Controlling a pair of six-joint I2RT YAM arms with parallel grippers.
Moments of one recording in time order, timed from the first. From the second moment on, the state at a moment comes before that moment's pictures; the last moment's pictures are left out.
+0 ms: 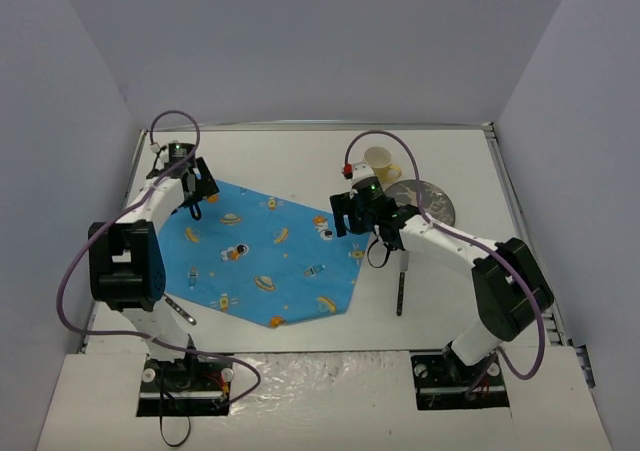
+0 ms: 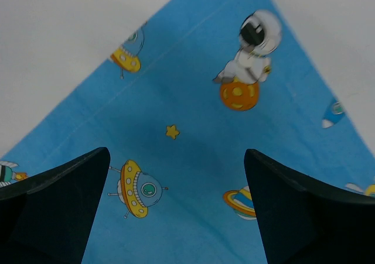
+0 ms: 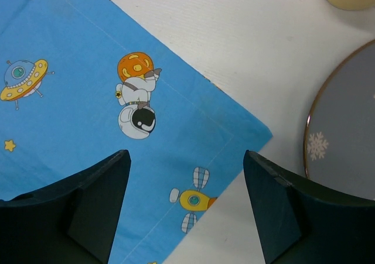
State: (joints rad) left arm 0.01 1.73 1.29 -0.47 -0.26 -0.45; right arm 0.61 1.57 0.96 -0.13 0.13 0.23
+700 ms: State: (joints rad) left arm 0.01 1.98 1.37 -0.49 -0.28 -0.57; right arm 0.51 1.87 1.08 -0.12 0.10 0.12
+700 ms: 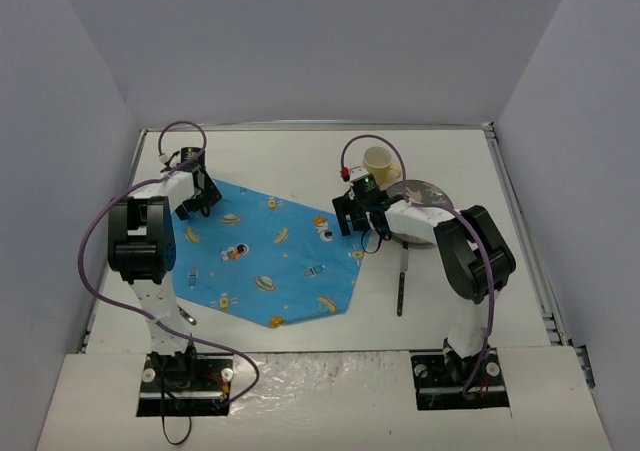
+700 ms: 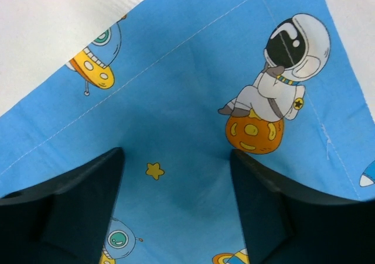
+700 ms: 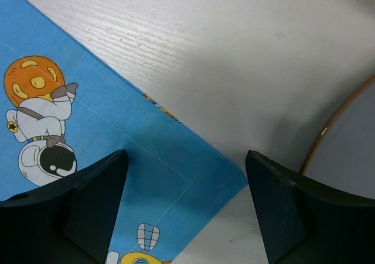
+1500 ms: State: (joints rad) left arm 0.01 2.22 1.75 -0.59 -0.24 -0.51; right arm 0.54 1.84 1.04 -0.12 0.04 0.21
